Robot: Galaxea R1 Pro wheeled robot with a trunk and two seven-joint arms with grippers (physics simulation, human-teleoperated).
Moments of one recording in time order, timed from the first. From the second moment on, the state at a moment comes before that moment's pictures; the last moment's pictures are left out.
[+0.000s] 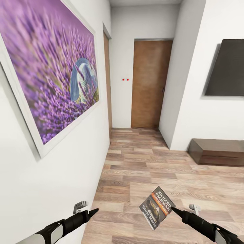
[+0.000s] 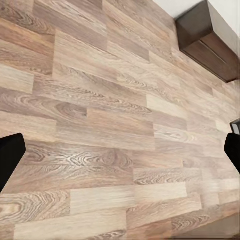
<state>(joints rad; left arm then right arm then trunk) -0.62 0.10 0.33 -0.02 0.04 0.01 -0.74 -0.53 -0.29 -0.57 -0.20 0.10 0.04 1.02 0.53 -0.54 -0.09</state>
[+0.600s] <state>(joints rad) -0.62 0.10 0.33 -0.02 0.04 0.01 -0.74 -0.53 -0.29 -0.57 -0.20 0.10 0.04 1.02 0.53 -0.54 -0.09</state>
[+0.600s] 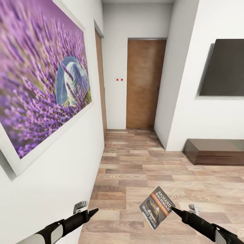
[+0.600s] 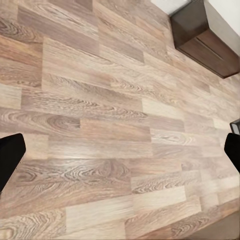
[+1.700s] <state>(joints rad) -0.62 0.10 0.33 -0.02 0.04 0.01 -0.74 -0.53 -0.29 -0.57 -0.20 0.10 0.04 1.01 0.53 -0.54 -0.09</state>
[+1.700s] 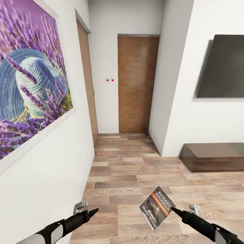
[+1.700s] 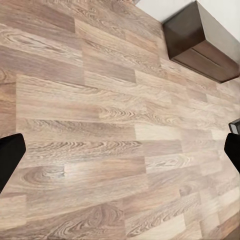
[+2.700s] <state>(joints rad) -0.62 0.10 0.33 -0.02 0.04 0.01 -0.74 -0.53 -0.29 -0.57 -0.20 0.10 0.04 1.02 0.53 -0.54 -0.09</state>
